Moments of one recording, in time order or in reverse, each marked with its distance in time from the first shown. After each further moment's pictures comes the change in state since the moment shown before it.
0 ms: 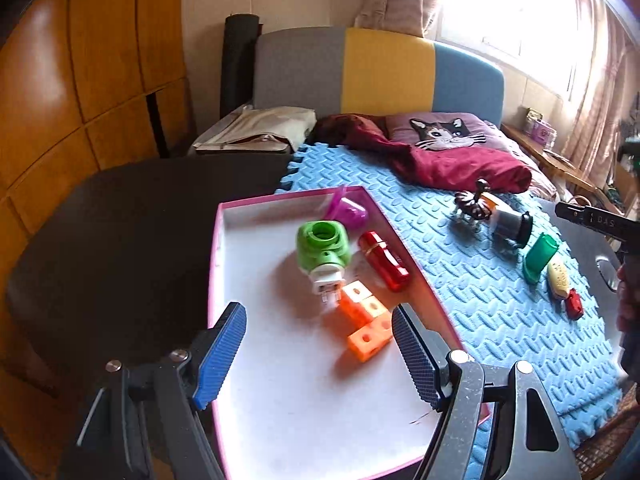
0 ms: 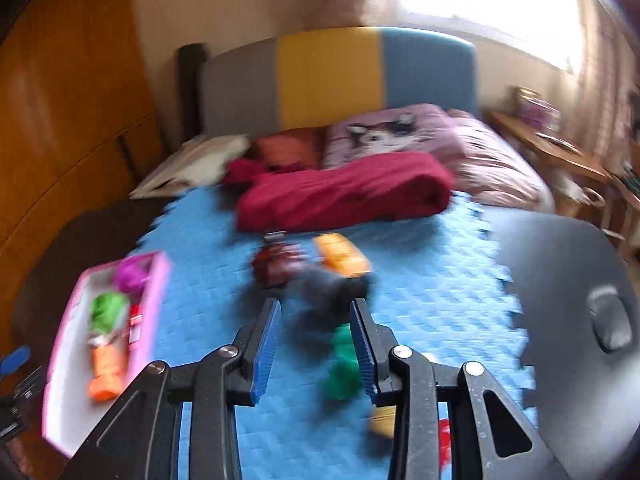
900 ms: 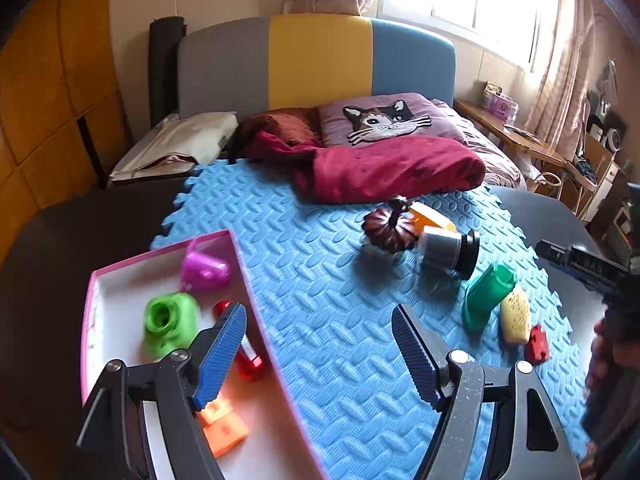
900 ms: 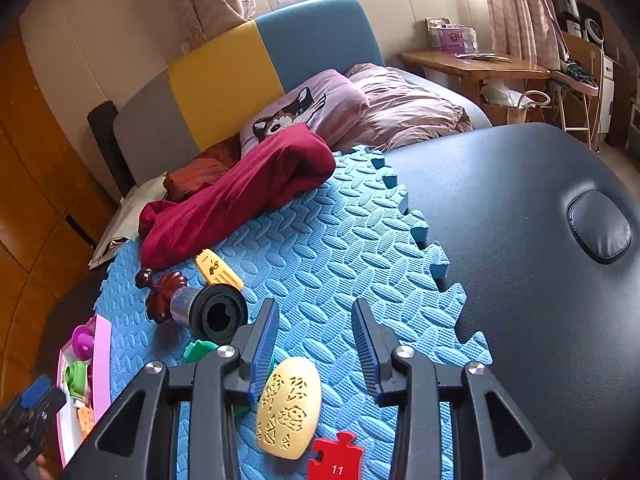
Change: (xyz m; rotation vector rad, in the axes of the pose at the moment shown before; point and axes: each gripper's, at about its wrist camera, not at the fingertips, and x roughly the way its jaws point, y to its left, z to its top) left arm 0.065 -0.121 0.068 0.110 0.056 -0.124; right arm 0.016 -0.095 -0.015 0.310 0.025 -0.015
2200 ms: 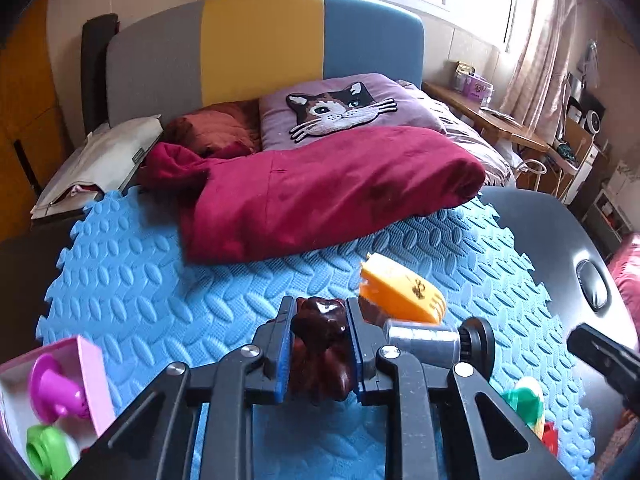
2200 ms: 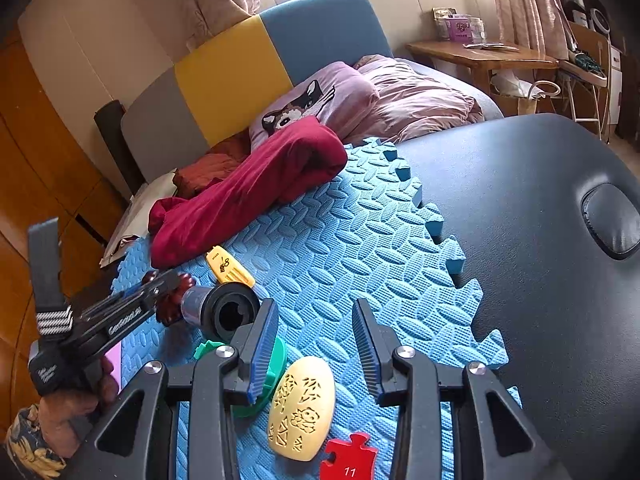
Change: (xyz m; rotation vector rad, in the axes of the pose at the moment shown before) left arm 0.124 -0.063 0.065 0.071 0.033 -0.114; right arm 0.008 0.001 0.002 0.014 0.027 0.042
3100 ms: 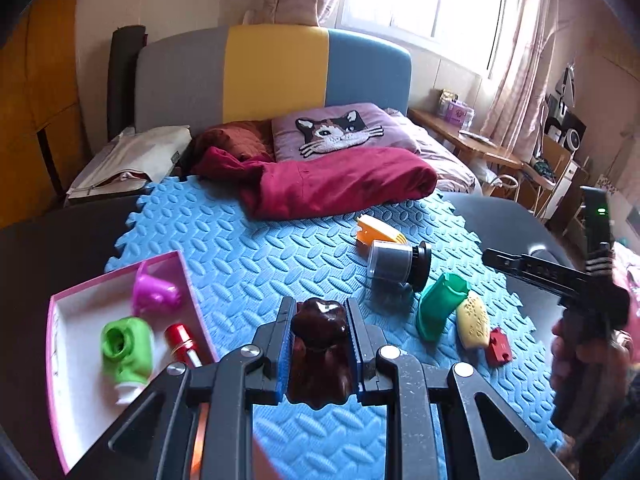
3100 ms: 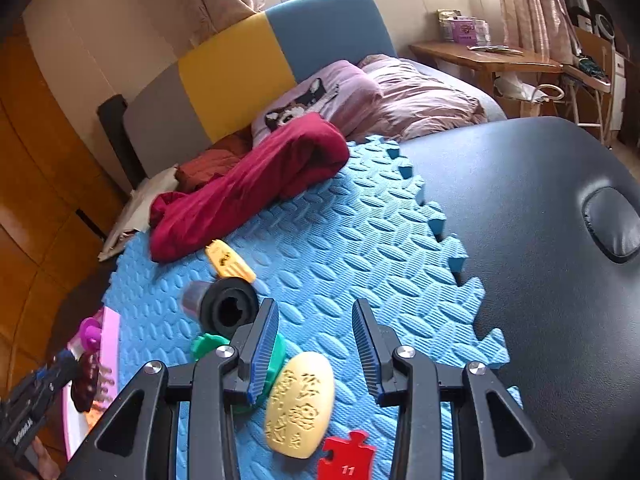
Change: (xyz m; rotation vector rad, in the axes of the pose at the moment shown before) left arm -0.139 0.037 -0.072 -0.030 -0.086 -0.048; right arm 0.001 0.004 -0.003 -0.033 0.011 0.010
